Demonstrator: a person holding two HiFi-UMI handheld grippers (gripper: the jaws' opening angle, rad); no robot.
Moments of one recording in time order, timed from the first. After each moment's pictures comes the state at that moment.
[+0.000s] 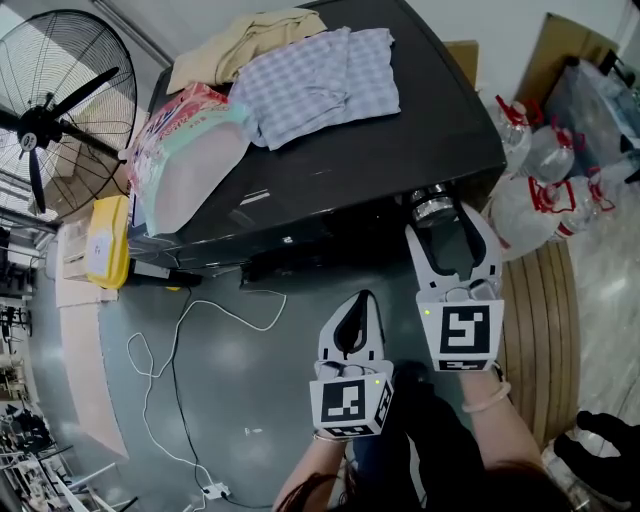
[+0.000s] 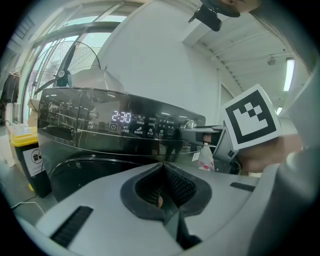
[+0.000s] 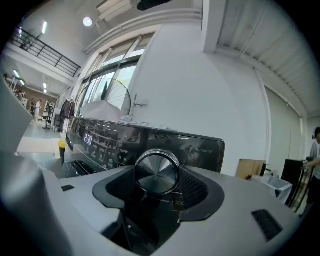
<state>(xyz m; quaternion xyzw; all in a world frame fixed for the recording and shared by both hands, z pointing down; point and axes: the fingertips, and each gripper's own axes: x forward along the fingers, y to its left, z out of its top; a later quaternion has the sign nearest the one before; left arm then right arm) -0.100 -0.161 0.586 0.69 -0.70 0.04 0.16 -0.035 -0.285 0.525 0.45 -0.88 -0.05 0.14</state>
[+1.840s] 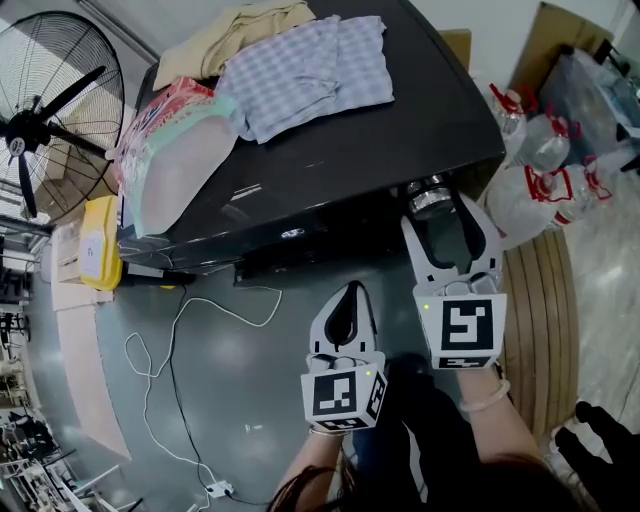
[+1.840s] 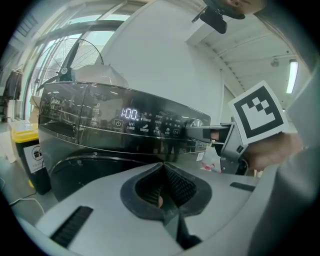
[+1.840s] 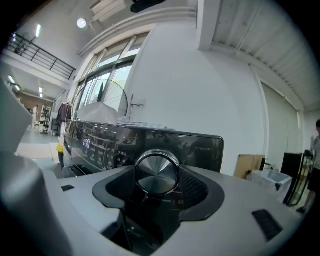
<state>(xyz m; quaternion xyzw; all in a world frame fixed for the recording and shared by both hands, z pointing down) -0.113 -0.166 0.592 0.68 -0.71 0.03 0.18 -0.037 -0.287 0.522 0.45 -0.88 -0.03 0.13</state>
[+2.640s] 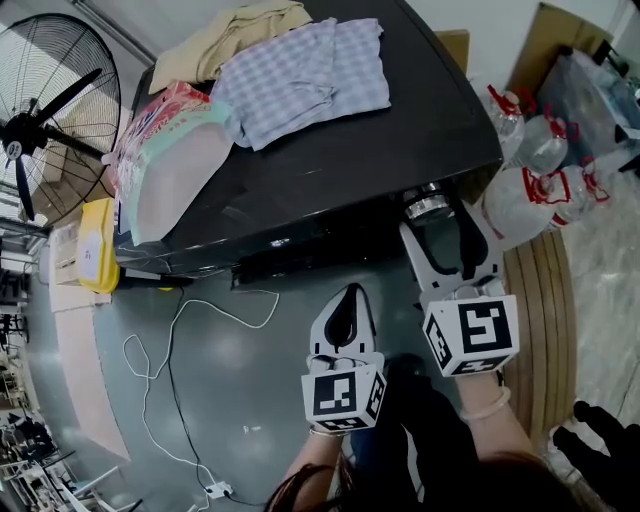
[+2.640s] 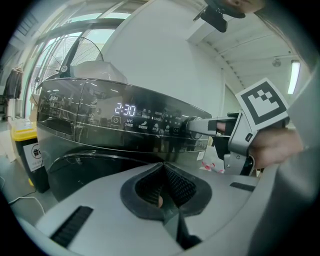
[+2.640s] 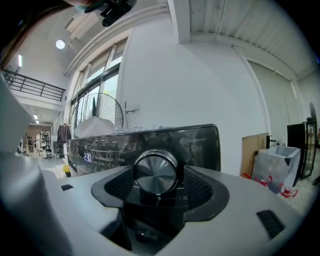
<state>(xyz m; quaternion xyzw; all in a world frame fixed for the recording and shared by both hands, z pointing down) -0.110 -0.172 0.598 0.68 -0.71 0.03 0.19 -0.028 -0.289 0.527 0.44 -0.89 0.06 0.08</state>
